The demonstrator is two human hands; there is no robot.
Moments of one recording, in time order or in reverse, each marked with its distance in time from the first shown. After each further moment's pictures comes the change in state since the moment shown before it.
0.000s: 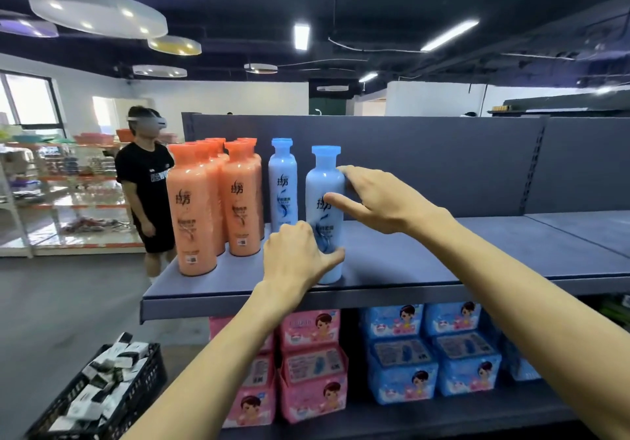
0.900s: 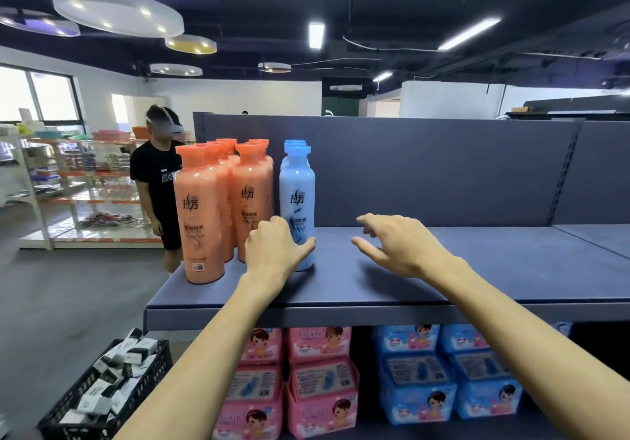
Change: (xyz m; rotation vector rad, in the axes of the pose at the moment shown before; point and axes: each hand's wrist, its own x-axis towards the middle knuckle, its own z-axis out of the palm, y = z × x) left_hand 0.047 -0.055 0.024 0.024 0.056 -0.164; right_hand -0.020 0.023 0.062 -0.138 -0.080 0.087
